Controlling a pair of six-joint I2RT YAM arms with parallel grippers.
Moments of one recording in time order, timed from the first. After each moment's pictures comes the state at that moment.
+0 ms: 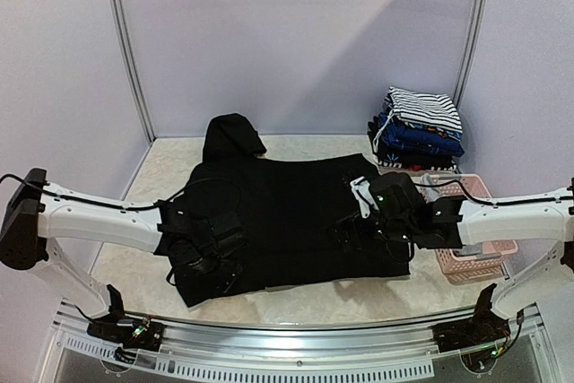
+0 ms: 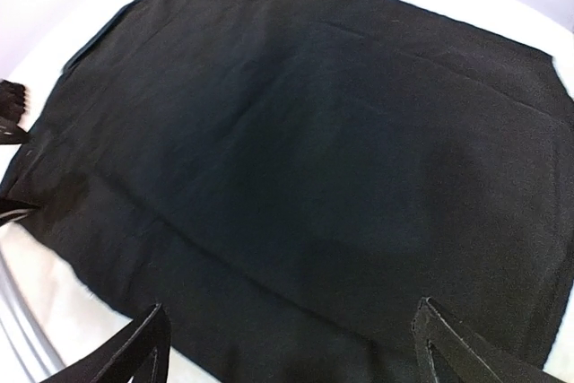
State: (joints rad) left arm -1.12 1.50 0.85 -0.77 -0.37 -0.53; right arm 0.97 1.36 0.77 -0.09 0.19 0.32
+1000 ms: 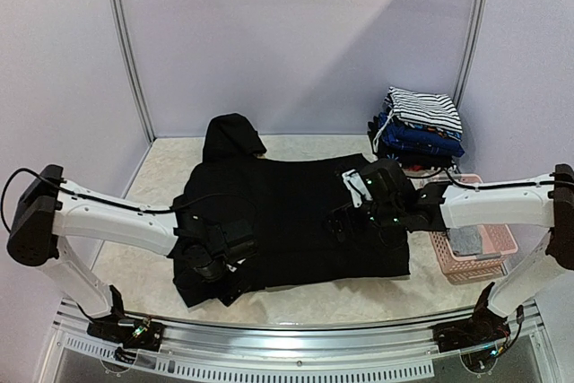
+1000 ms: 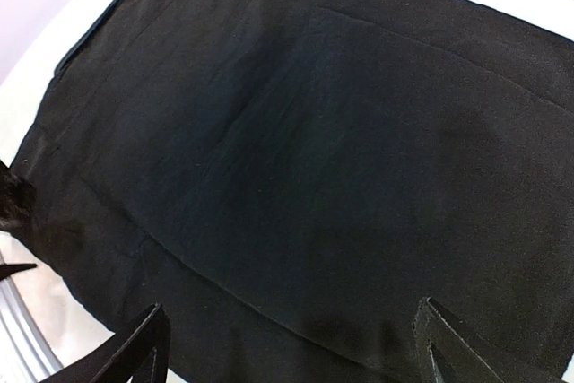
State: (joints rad) left arm -1.14 1.57 0.89 -0.78 -0.20 -0.40; right arm 0.88 1.49 0.89 -0.13 0.07 0.30
